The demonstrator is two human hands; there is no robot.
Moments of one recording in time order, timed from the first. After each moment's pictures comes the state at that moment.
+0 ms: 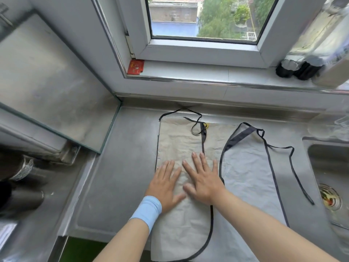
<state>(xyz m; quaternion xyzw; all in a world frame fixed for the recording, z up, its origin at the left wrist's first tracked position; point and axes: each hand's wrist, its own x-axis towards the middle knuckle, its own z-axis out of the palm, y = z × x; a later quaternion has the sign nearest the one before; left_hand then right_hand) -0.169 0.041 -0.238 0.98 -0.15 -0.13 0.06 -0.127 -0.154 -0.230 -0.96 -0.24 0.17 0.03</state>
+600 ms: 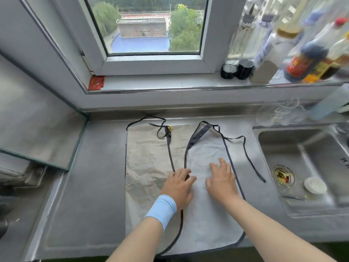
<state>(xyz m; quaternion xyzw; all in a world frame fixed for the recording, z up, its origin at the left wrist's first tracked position) -0.169 -0.105 -0.192 0.95 -0.28 -0.09 0.12 -0.169 -0.289 -0.197 -0.98 0.09 0.11 0.11</state>
